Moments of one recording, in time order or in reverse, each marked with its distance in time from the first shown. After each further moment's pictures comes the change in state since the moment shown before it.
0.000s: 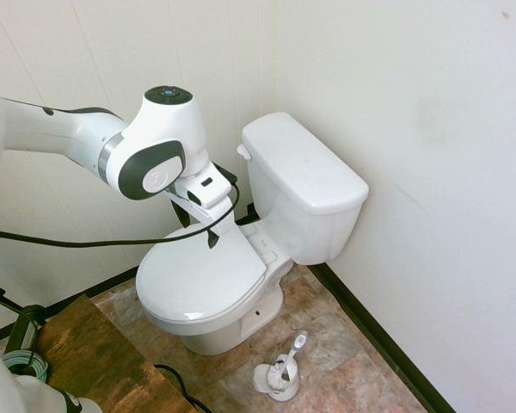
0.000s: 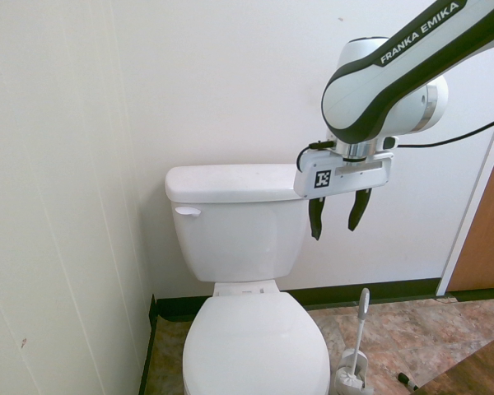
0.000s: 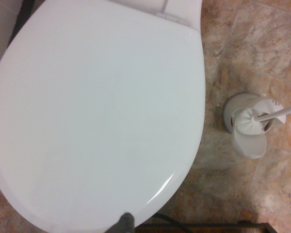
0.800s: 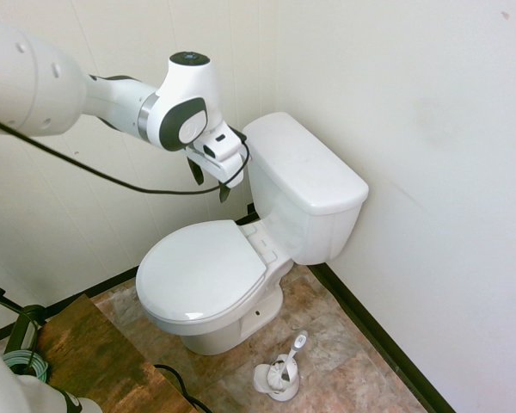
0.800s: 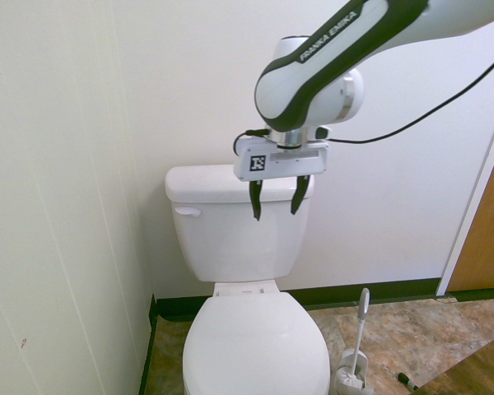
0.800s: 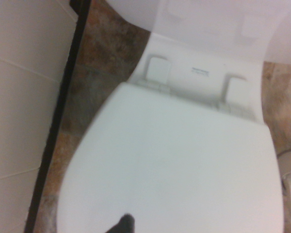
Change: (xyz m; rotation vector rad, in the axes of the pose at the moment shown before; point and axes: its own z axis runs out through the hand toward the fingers) arm 0.031 -0.172 0.001 0.080 0.010 0.067
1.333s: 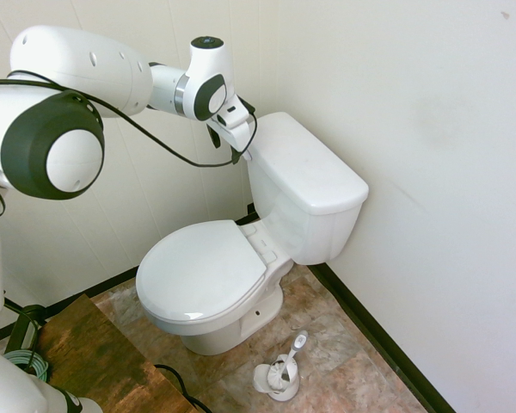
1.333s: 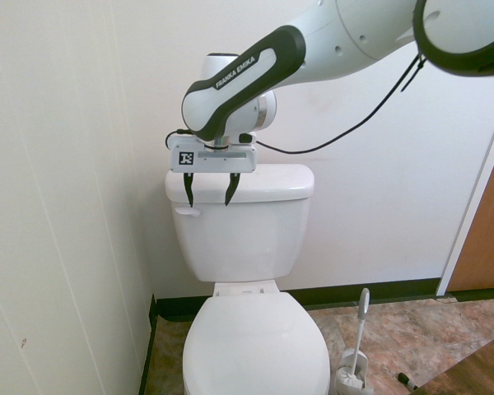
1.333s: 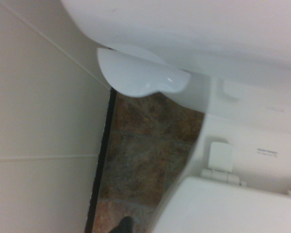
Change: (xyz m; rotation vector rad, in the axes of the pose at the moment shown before) arm 0.007 -0.125 0.037 0.081 0.031 0.087
